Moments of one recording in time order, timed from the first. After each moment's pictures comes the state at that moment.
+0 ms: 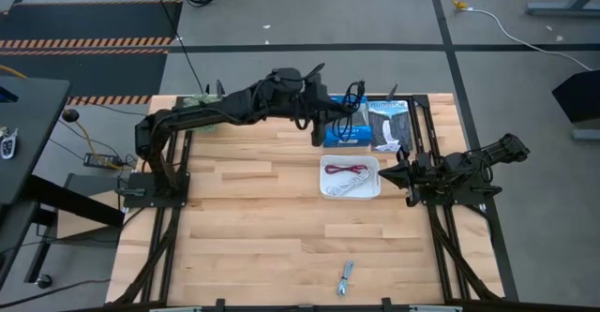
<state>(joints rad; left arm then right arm) 0.22 1.81 1.79 -0.17 0.15 0.09 0.36 0.01 0.01 0.14 0.40 0.16</state>
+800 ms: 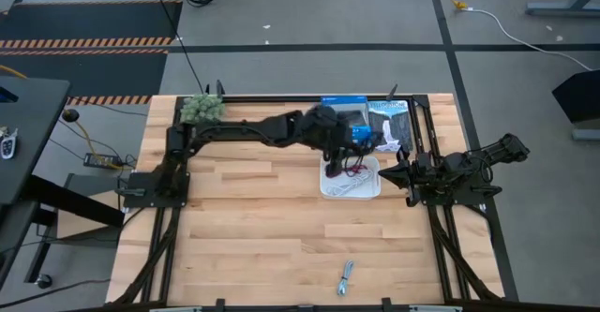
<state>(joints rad) 0.13 2.06 1.79 -0.13 0.23 0.15 0.36 0.01 0.01 0.14 0.40 0.16</state>
